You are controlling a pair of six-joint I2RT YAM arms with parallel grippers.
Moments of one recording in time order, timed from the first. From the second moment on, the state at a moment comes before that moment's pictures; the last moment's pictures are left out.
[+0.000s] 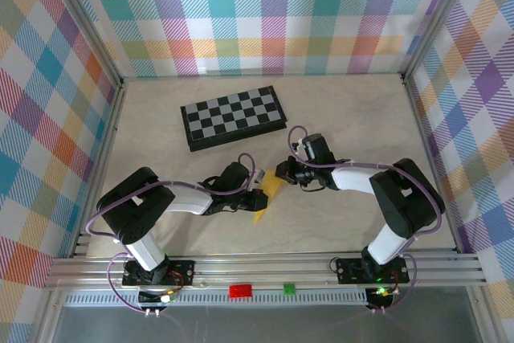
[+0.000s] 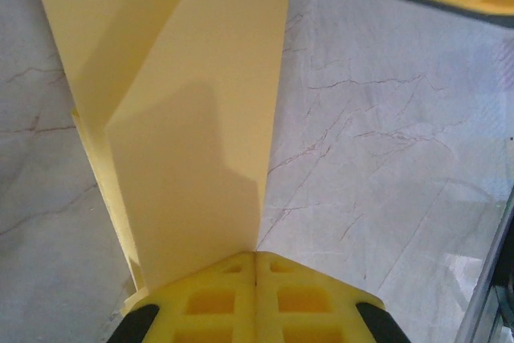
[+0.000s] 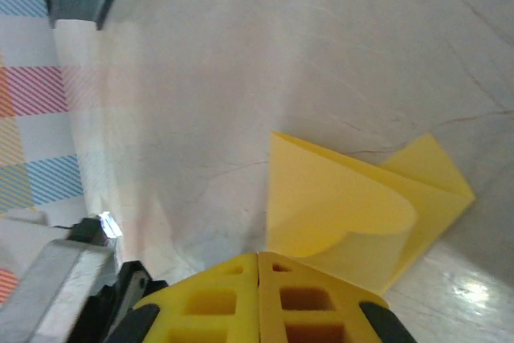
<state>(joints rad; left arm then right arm) -0.79 1.68 0.60 0.27 0.40 -0.62 0.54 1.65 0.72 0.14 -0.56 0.85</state>
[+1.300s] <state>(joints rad) -0.78 1.67 0.60 0.23 0.43 -0.60 0.43 1.66 0.74 0.11 -0.57 0.80</state>
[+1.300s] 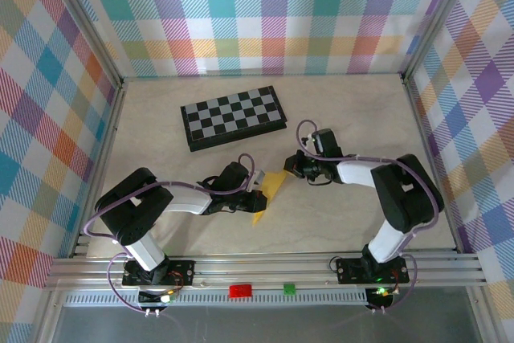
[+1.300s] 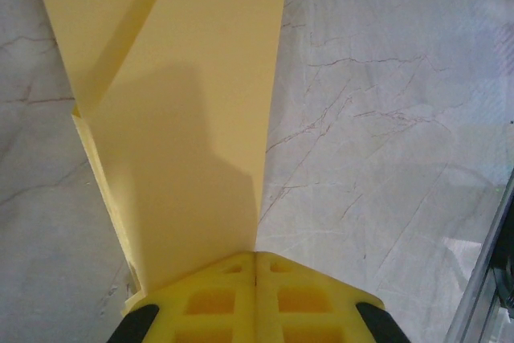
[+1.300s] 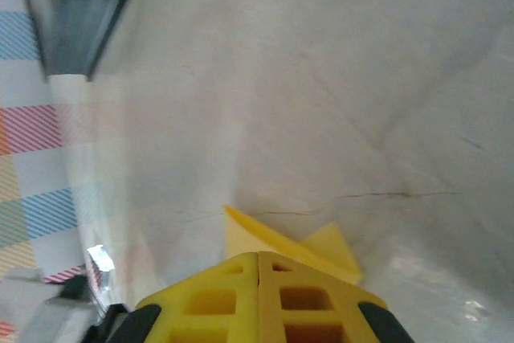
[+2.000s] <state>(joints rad) -0.78 1.66 0.61 0.20 0.43 -0.60 0.52 1.79 0.75 0.13 -0.58 0.82</state>
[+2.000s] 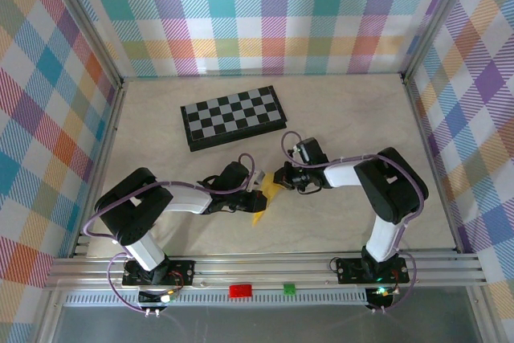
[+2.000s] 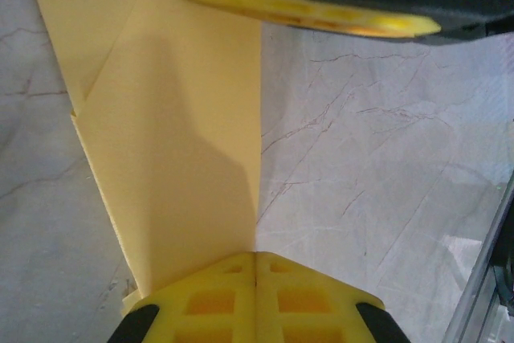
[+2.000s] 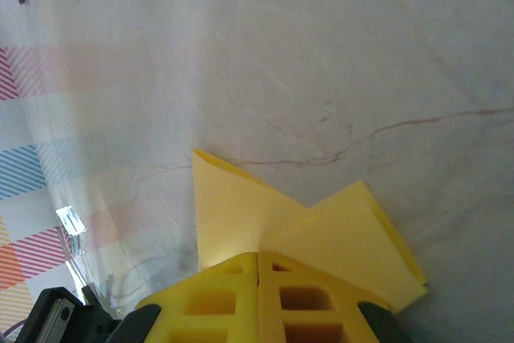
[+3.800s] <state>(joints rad) -0.78 1.66 0.62 0.18 0.43 -0.60 0.61 1.61 0.72 0.06 -0.46 0.83</state>
